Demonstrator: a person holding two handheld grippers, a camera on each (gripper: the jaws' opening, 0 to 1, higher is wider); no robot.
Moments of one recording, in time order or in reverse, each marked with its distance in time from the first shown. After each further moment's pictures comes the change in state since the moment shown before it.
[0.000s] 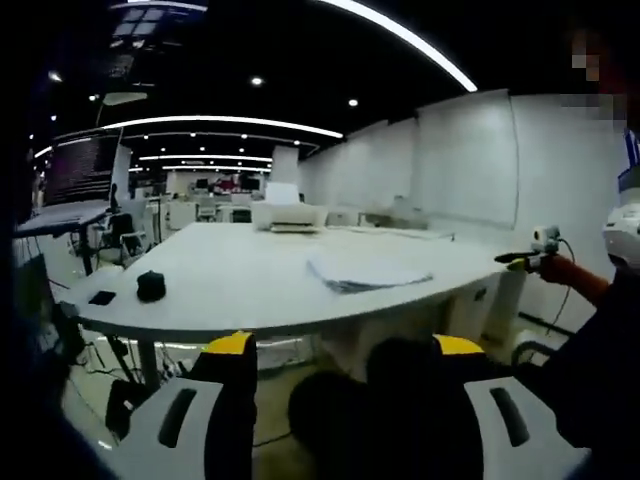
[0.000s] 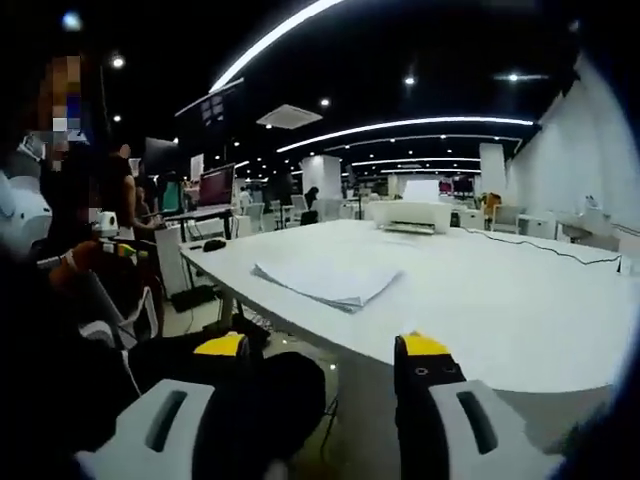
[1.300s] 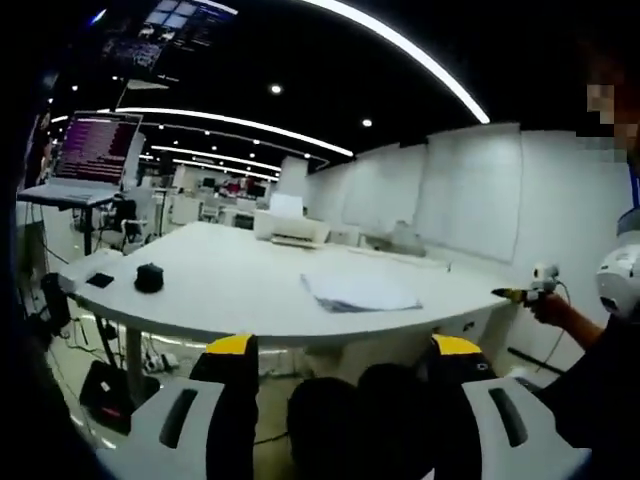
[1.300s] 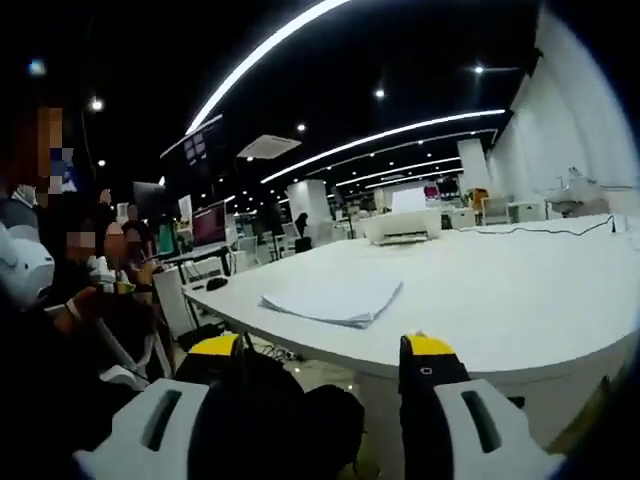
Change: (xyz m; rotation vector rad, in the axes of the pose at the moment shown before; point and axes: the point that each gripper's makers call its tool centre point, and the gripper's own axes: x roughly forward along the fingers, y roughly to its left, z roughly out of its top) left arm 0.007 -0.009 0.026 -0.126 -0.097 -0.025; right arm -0.006 0.012 0.023 0.105 -0.122 -0.004
